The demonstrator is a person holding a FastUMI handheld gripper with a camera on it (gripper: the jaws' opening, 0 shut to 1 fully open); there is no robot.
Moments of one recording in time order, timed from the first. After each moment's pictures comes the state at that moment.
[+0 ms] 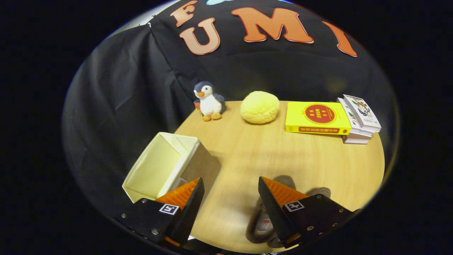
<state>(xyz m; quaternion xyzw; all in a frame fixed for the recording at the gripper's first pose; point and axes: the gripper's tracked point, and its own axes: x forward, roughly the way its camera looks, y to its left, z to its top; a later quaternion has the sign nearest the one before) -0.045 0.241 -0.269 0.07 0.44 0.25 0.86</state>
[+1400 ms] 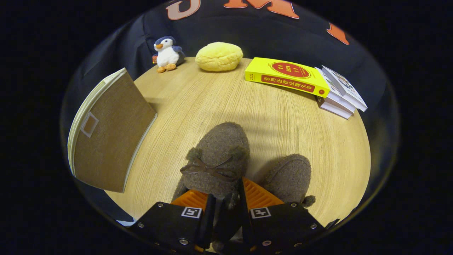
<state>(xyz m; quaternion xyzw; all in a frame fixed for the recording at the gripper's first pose) -0.062 0.164 -0.405 -0.04 0.53 0.17 0.83</state>
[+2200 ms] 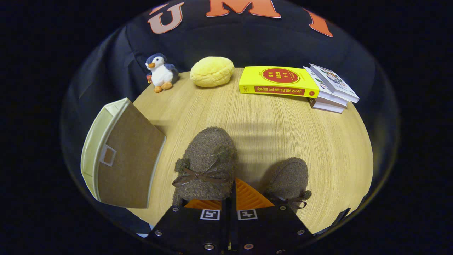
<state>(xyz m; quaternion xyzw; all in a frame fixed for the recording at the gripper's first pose) -0.056 0.185 -0.341 0.03 0.52 0.15 0.84</state>
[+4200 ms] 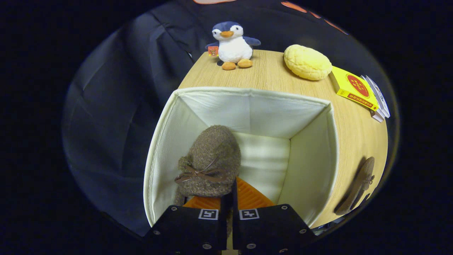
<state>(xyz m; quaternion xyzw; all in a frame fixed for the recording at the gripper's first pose) -0.102 0.494 -0.309 0.03 0.62 0.20 0.76</state>
